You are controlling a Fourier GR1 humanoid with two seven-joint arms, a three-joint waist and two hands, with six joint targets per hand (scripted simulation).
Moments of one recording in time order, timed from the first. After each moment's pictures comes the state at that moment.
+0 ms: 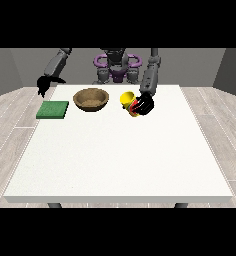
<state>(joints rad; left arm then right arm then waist) -0.61 0.21 0.13 -0.87 -0.24 0.64 -0.56 -0.43 -0.34 -0.22 -0.92 -0.19 0.39 -0.64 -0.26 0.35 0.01</state>
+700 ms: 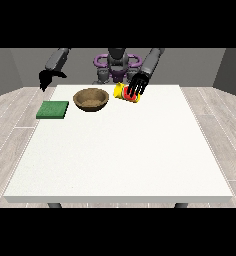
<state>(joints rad) -0.71 0.20 -0.28 -0.72 -0.90 0.69 -0.01 -0.45 -0.32 -0.24 -0.68 -0.17 0.36 -0.61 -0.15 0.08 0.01</state>
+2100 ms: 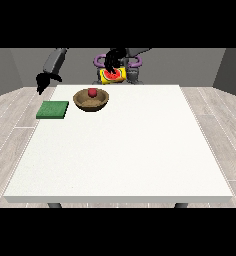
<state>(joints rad) -0.91 0.01 -0.61 -0.97 -1.40 0.06 0.32 -0.37 -0.43 -0.32 -0.48 -0.20 0.37 -0.74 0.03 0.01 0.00</state>
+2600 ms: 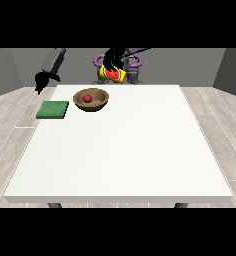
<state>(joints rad) -0.92 0.02 -0.66 -1.02 -1.52 -0.06 0.23 -0.35 -0.45 -0.32 -0.49 -0.20 0.39 -0.74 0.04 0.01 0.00</state>
